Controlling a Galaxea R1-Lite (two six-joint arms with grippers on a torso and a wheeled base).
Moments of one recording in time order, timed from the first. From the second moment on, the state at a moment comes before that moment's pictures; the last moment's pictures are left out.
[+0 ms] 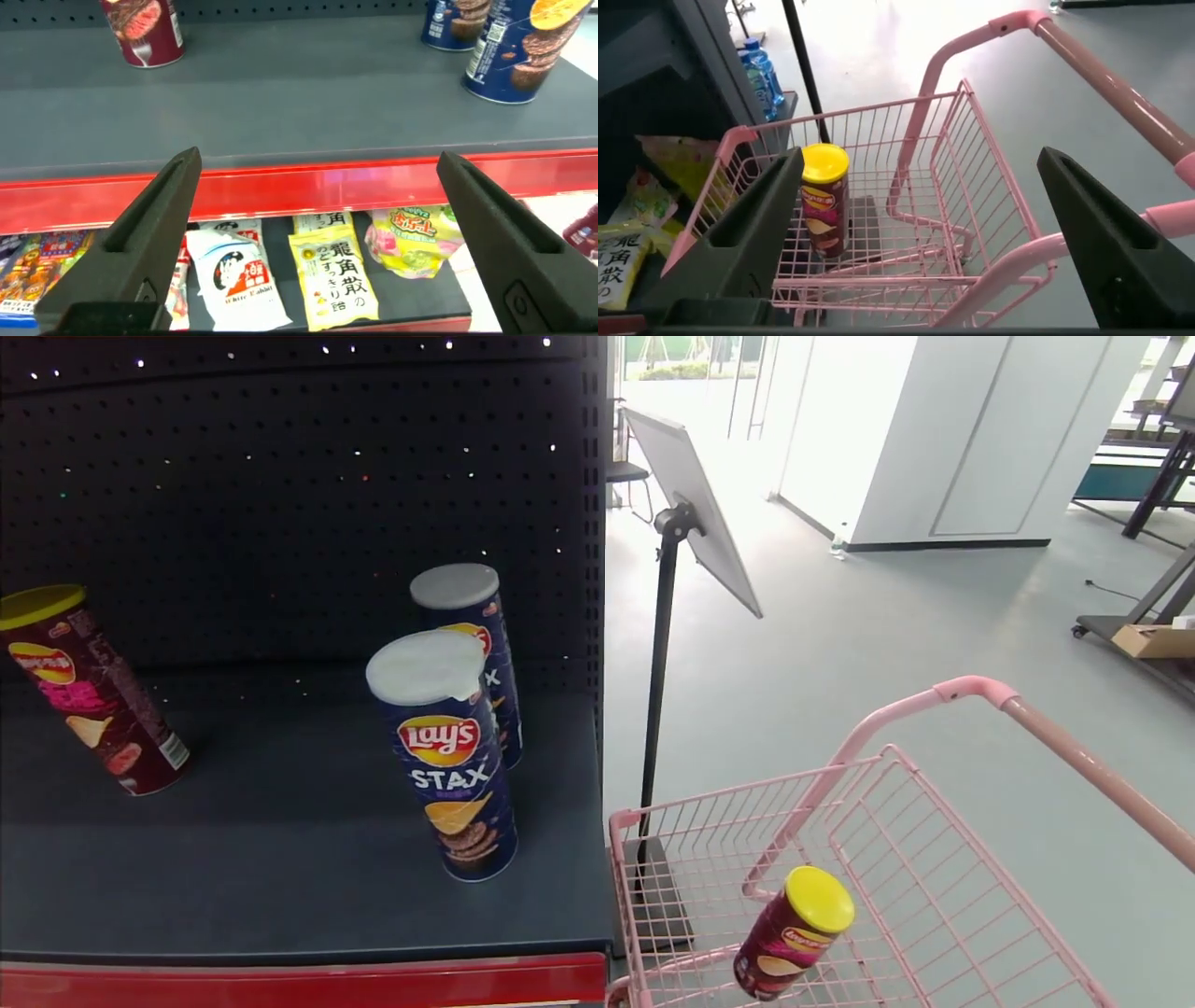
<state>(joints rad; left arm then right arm) -0.01 0.01 0.00 0.00 -0.02 0.00 0.00 0.00 0.00 0.00 0.01 -0.01</state>
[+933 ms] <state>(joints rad) -0.01 0.01 0.00 0.00 -0.02 0.00 0.00 0.00 0.00 0.00 0.01 -0.01</state>
